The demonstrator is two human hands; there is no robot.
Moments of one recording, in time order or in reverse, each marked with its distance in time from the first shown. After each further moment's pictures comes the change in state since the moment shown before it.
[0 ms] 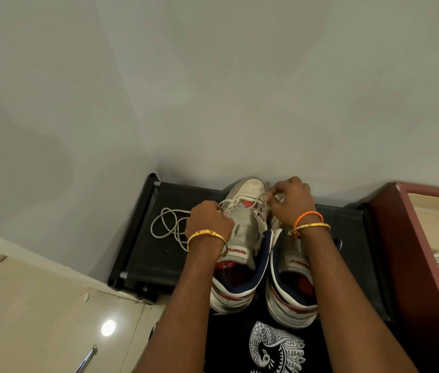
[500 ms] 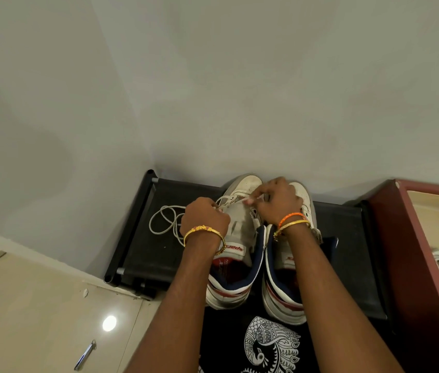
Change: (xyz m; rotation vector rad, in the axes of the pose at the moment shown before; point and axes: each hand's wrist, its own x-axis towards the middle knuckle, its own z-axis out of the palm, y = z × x) left_hand 0.002 0.000 0.003 -0.011 0.023 -0.044; right_hand 0.001 -0.003 0.017 0.138 -0.050 0.037
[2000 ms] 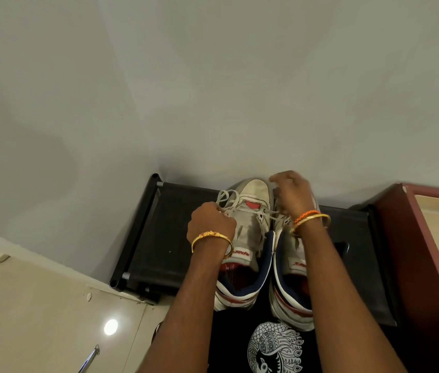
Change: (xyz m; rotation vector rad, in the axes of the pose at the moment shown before) left_hand -0.003 0.002 -0.003 -0.025 0.005 -0.051; right_hand -0.003 -0.023 -0.023 0.659 0.071 0.227
